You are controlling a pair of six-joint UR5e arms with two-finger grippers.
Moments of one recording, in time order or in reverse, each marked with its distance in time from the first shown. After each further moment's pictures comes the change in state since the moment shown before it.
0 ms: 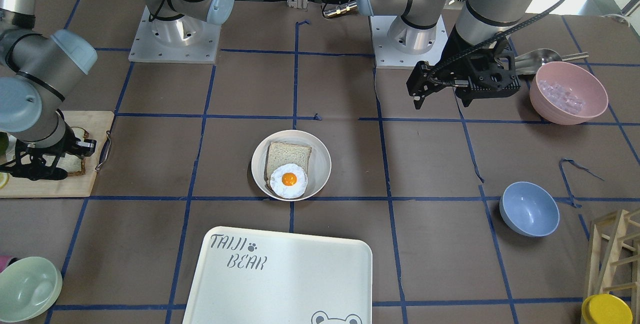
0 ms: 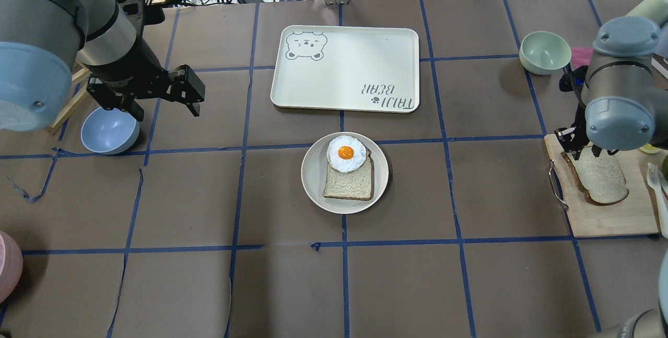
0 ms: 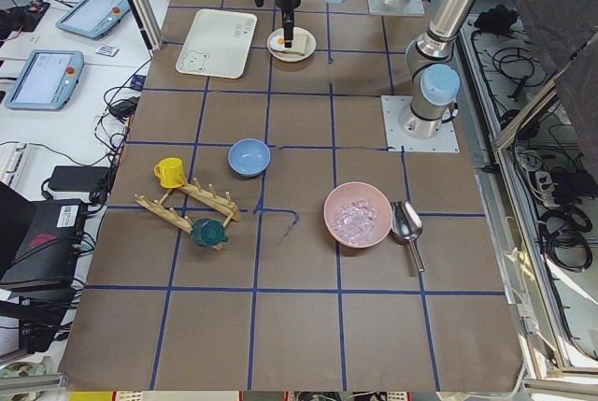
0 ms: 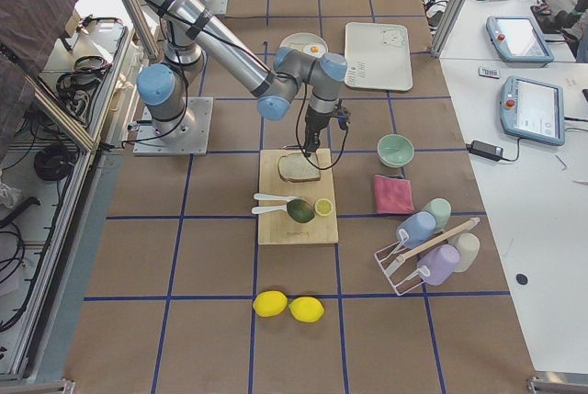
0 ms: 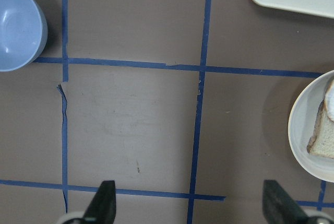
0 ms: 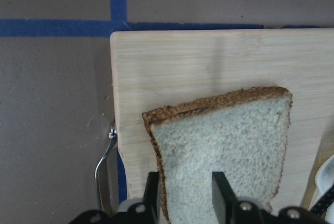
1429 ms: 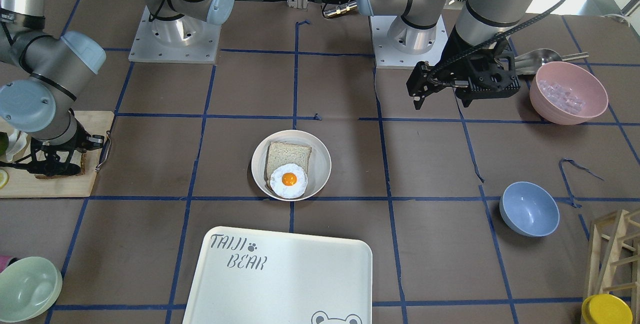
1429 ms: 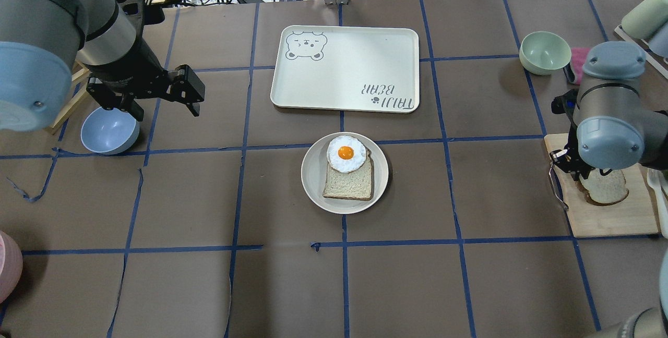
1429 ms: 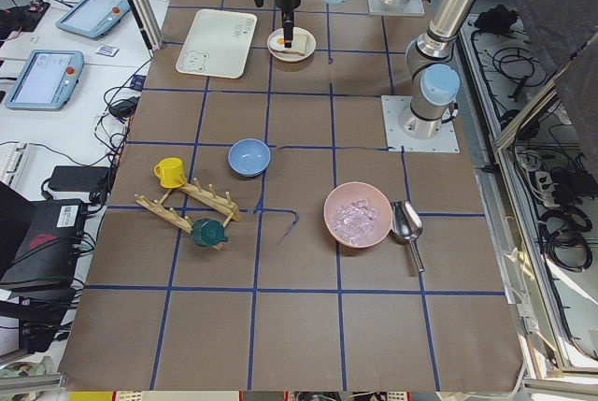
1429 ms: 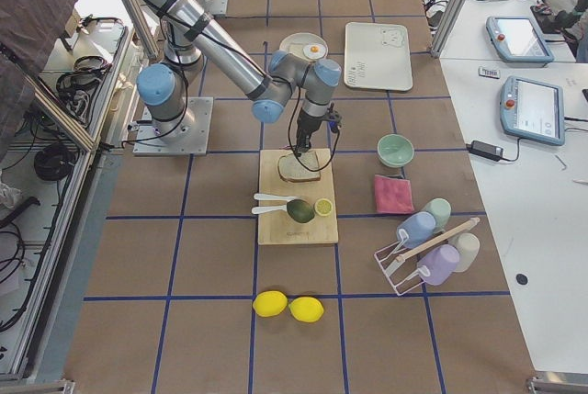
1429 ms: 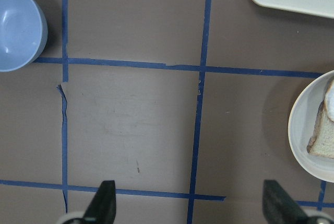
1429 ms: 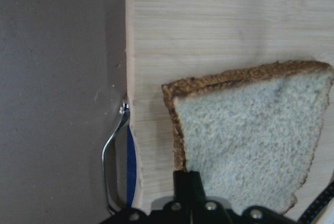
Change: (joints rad) left arm 0.000 -0.001 0.001 0.001 0.000 -0.001; right arm -0.001 0.003 0.047 -0.014 -0.013 -0.017
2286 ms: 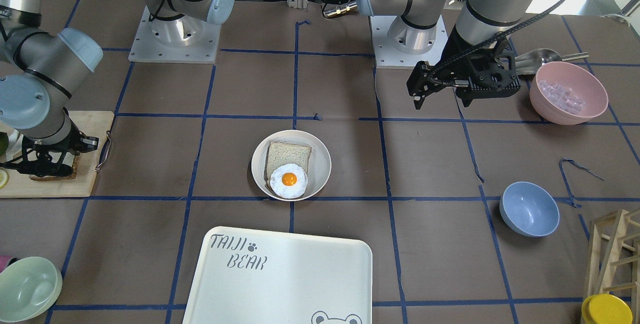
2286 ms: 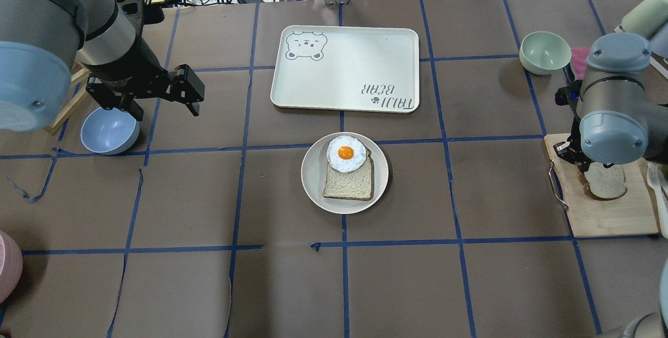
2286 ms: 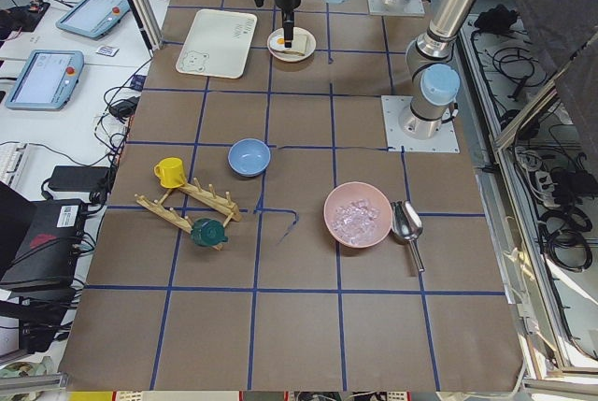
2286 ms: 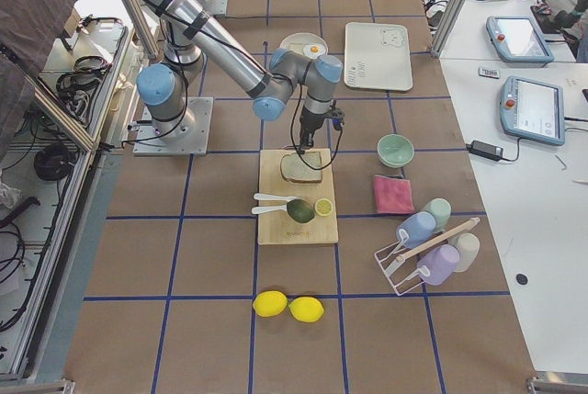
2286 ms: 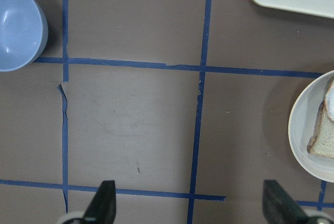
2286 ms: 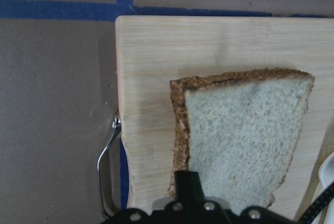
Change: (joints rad) left arm 0.000 0.001 0.000 -0.001 0.000 0.000; right arm 0.008 -0.017 -0.034 0.002 0.000 0.011
